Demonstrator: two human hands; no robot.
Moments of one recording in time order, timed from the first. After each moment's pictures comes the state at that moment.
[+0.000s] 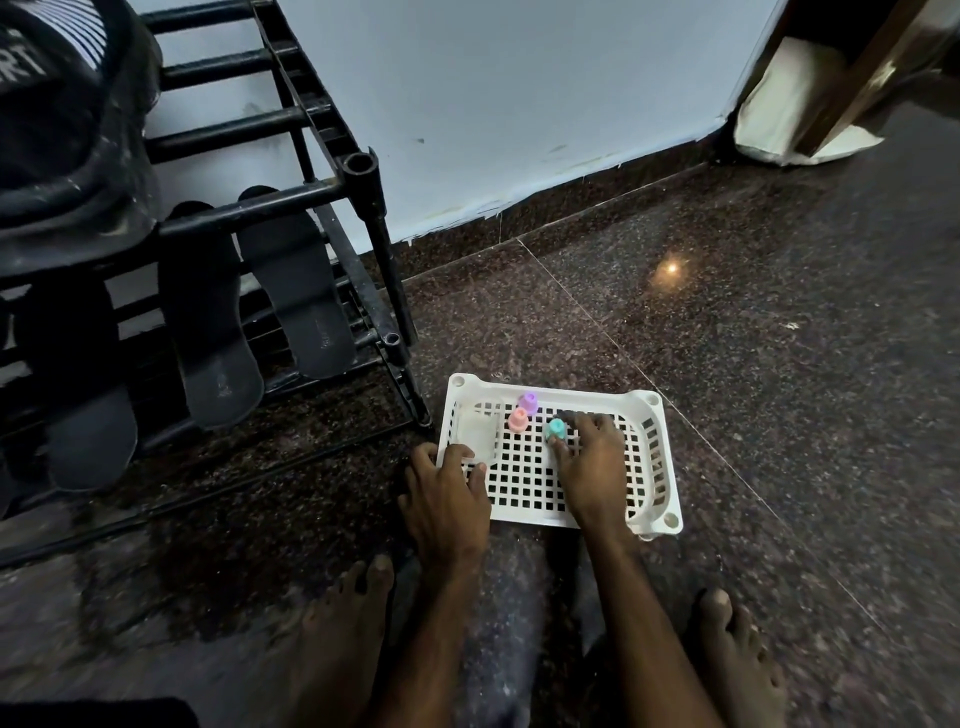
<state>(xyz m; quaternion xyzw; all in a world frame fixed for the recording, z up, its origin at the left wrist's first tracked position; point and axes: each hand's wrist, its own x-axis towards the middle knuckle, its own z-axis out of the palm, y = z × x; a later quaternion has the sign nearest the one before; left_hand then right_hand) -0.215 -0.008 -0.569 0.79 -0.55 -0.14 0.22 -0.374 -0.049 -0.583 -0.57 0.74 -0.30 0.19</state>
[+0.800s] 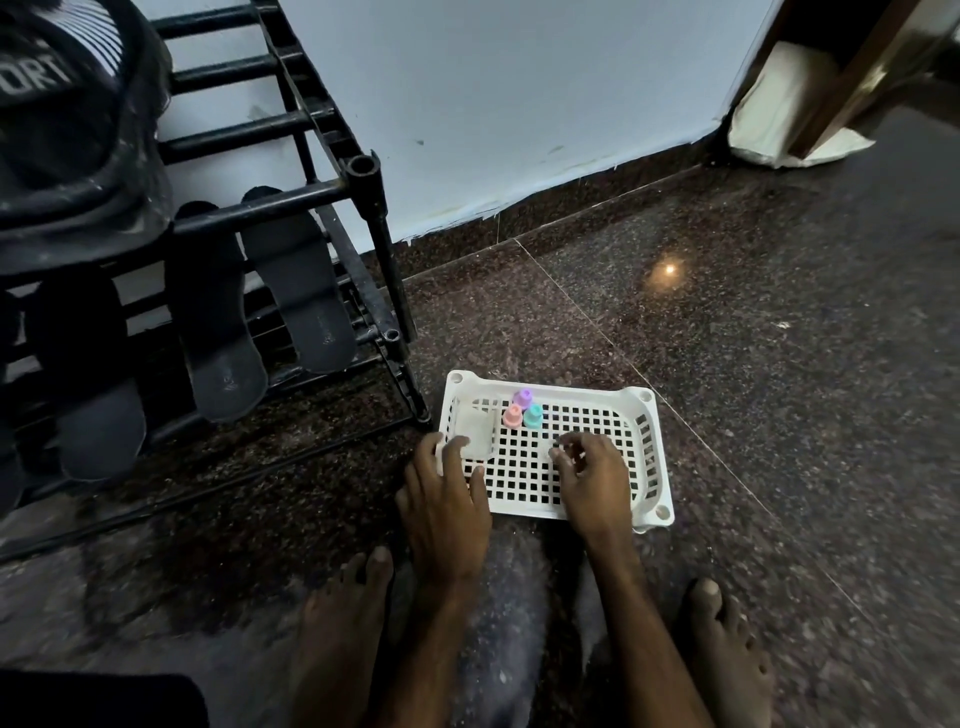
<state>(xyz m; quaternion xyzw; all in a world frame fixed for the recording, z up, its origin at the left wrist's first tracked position) -0.215 0.013 -0.567 0.75 -0.61 -0.03 0.27 -0.382 -0.021 -0.584 -0.58 0.72 -0.33 0.19</state>
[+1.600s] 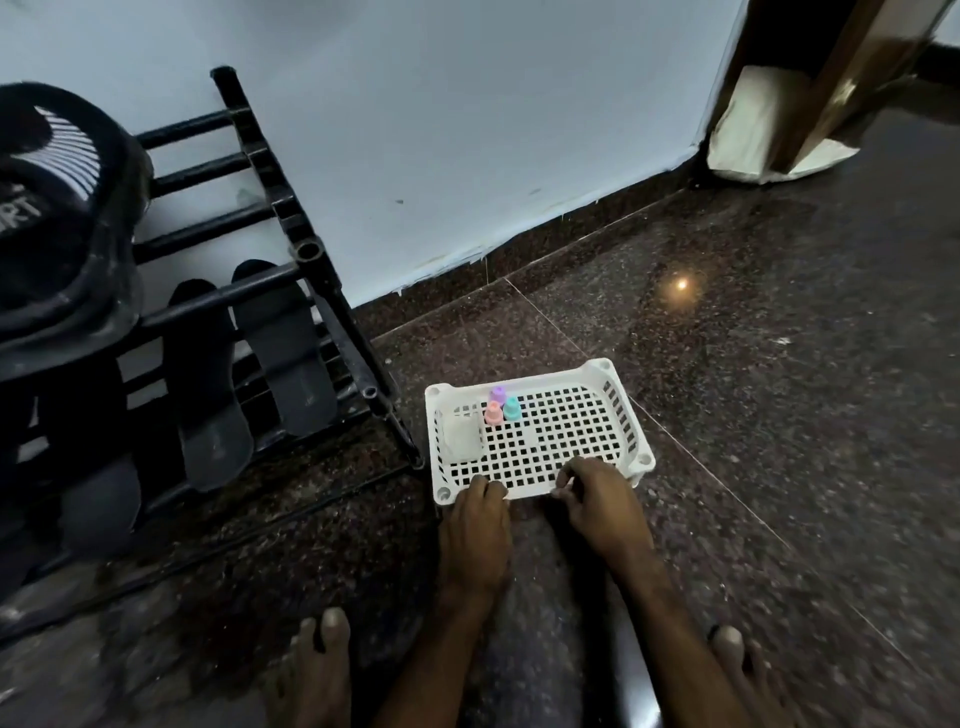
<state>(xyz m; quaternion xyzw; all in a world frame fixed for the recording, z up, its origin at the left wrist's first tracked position) -0.243 -0.021 -0.584 0.66 -0.72 -0.07 0.18 -0.409 -0.040 -0.564 -0.64 0.69 -0.21 0.25</state>
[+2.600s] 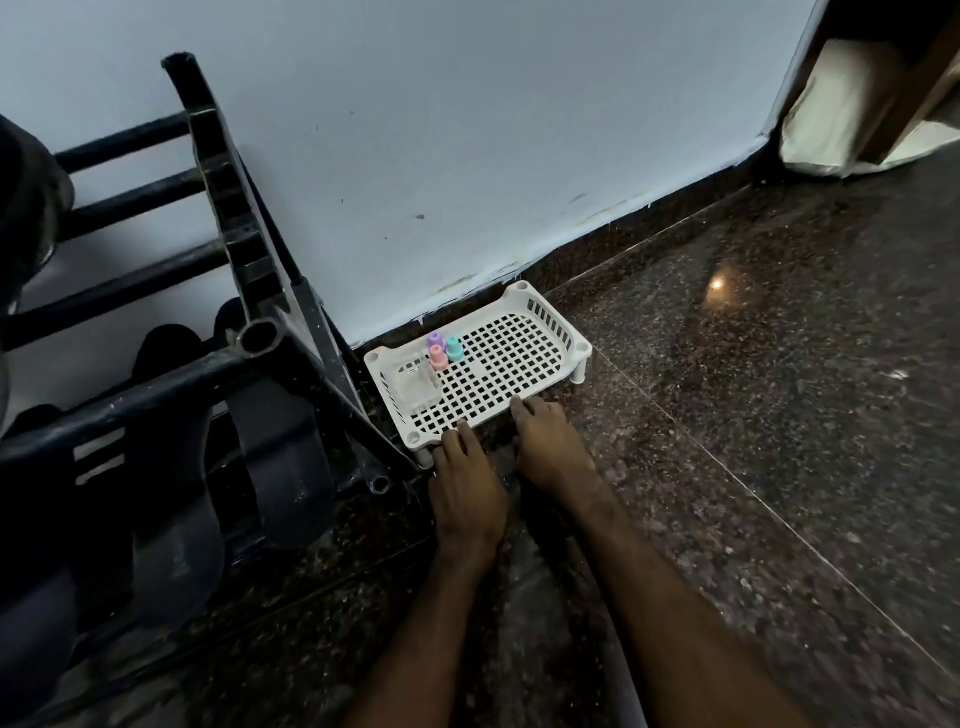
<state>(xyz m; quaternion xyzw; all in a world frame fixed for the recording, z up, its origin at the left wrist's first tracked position) -0.206 -0.169 -0.579 0.74 -0.66 -0.09 0.09 -0.316 -0.217 -0.561 -0.74 0.63 -0.06 0.23</state>
